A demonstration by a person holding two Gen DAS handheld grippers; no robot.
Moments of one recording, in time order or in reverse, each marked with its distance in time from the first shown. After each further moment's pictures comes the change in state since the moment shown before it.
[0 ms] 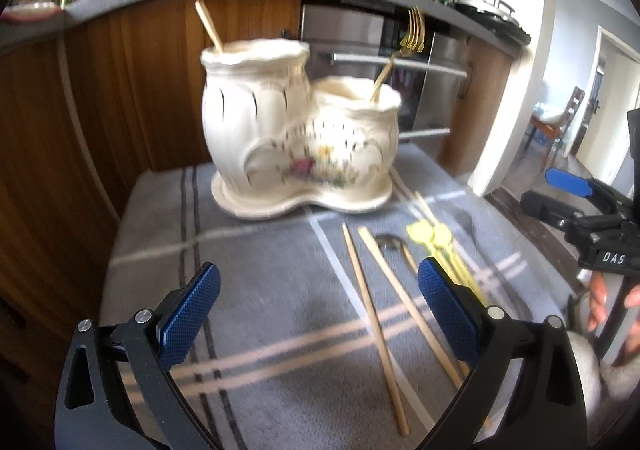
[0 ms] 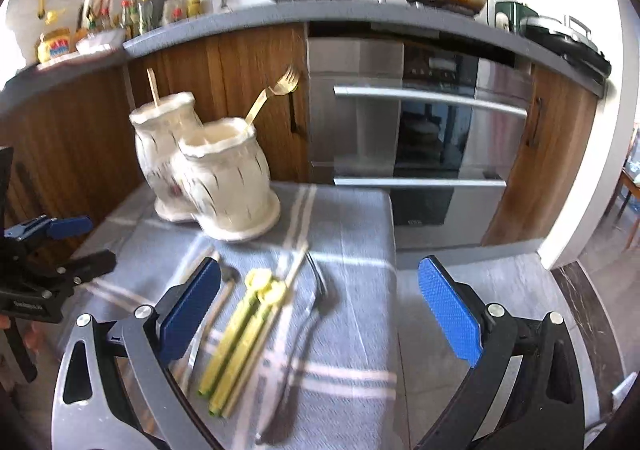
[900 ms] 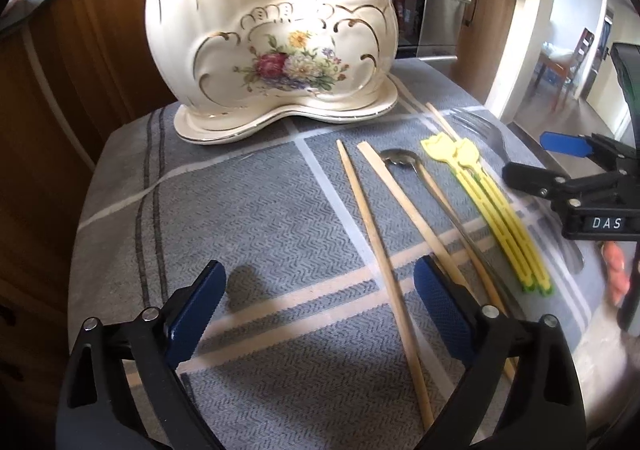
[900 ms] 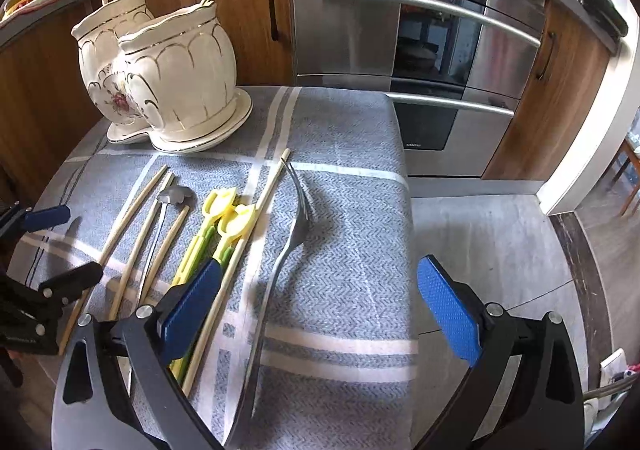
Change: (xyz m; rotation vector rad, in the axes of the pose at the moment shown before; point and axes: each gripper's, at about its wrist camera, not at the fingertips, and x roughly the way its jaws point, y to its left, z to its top) left arm 0.046 -0.017 -0.025 0.094 0.206 0.038; right arm 0.066 0.000 -0.021 0.011 0.244 -0.018
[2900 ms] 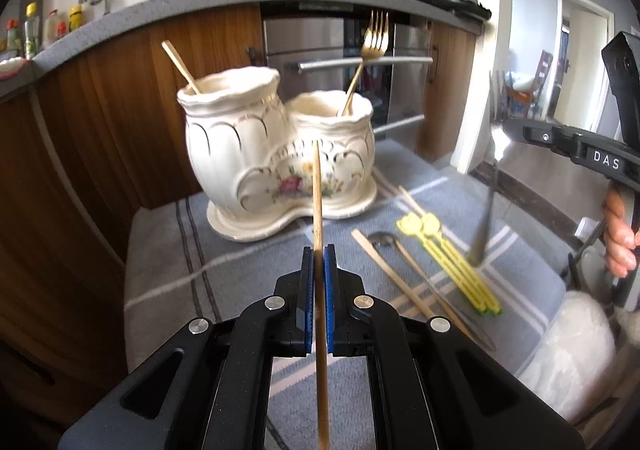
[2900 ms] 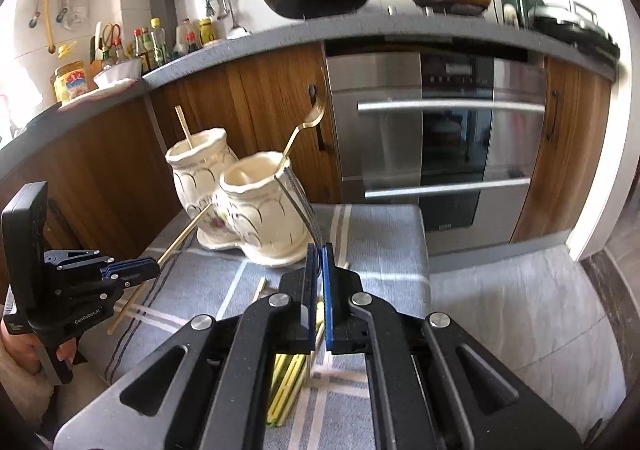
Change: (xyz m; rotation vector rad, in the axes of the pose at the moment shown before) left arm -0.071 0.025 0.024 0.081 -0.240 -0.079; right arm -0.110 0.010 0.027 0.025 -0.342 0.140
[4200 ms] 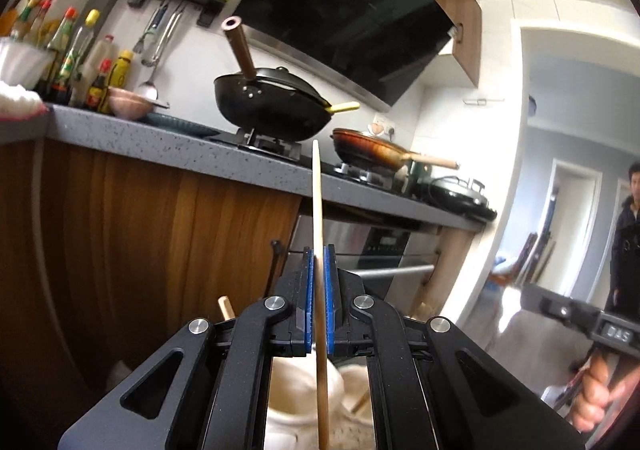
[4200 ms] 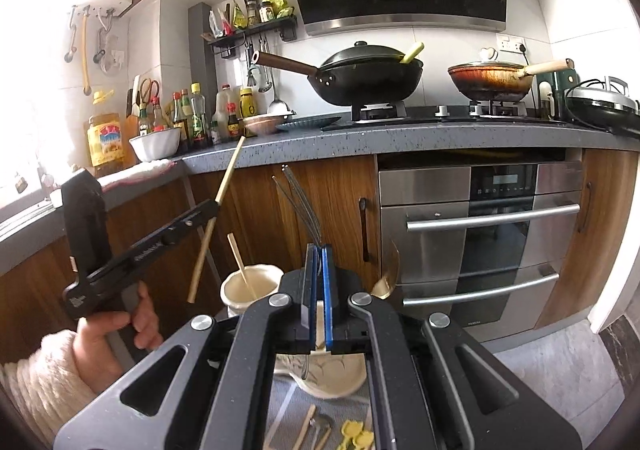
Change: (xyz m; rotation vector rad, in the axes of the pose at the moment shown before) left arm -0.008 0.094 0.121 -0.306 -0.576 -0.112; right arm -0.001 0.039 0.110 -0.037 -0.223 0.123
